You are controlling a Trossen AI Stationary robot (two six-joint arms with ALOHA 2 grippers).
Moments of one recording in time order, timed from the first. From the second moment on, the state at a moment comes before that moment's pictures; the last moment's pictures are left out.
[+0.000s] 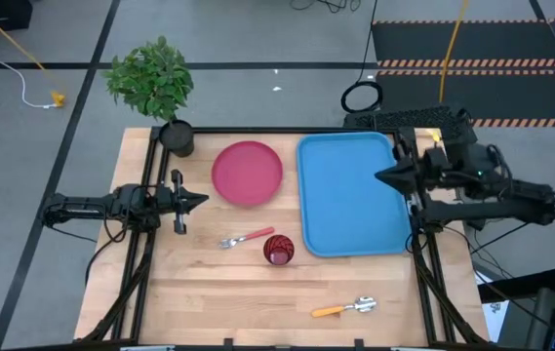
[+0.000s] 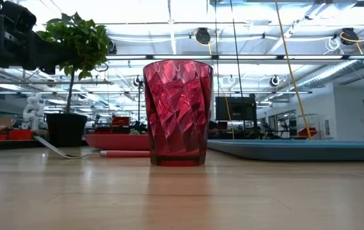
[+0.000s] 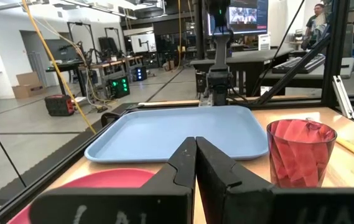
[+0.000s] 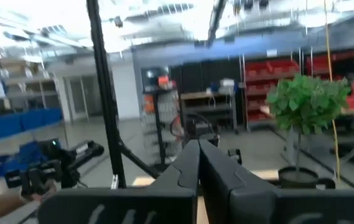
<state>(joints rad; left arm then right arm) -0.03 0.01 0.01 0.06 -0.16 0.12 -0.10 0.53 0.76 -0.03 -0.18 0.17</state>
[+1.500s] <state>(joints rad) -0.14 0.48 0.60 -0.26 -0.15 -0.06 0.15 1.57 1.63 -0.72 0.19 0.22</state>
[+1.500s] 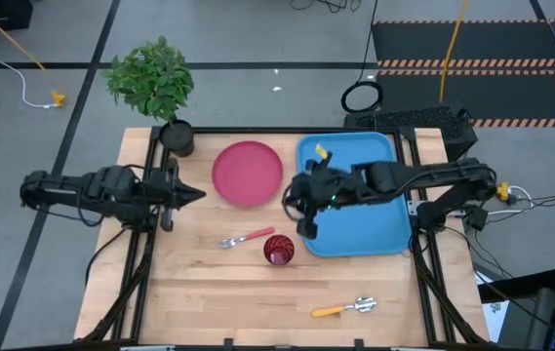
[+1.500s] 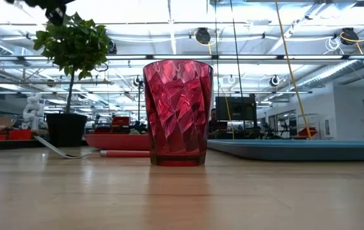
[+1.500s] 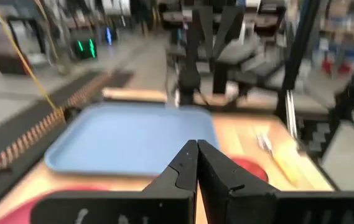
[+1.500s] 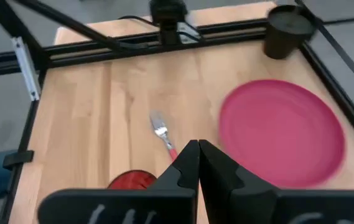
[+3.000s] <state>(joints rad) -0.26 1.00 0.88 -0.49 -0.21 0.00 0.36 1.69 1.37 -0.42 0.14 0.22</state>
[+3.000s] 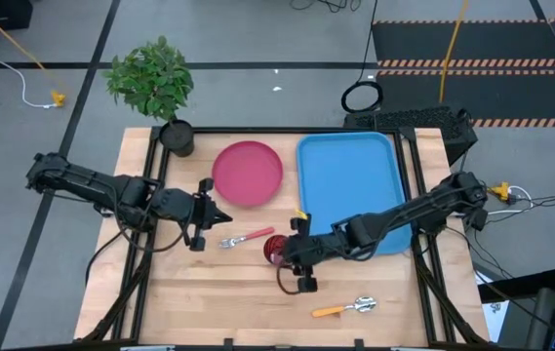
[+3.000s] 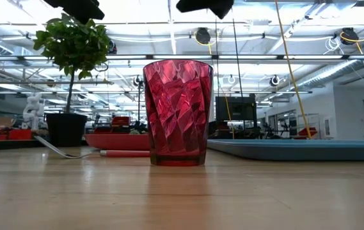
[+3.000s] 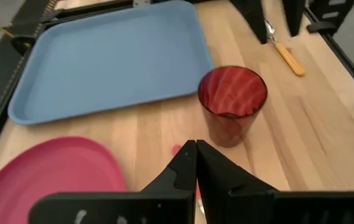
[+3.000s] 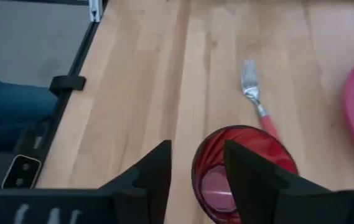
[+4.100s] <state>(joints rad) -0.23 1.00 0.88 -0.36 -0.22 0.13 0.37 1.80 1.41 -0.48 0.13 0.22</state>
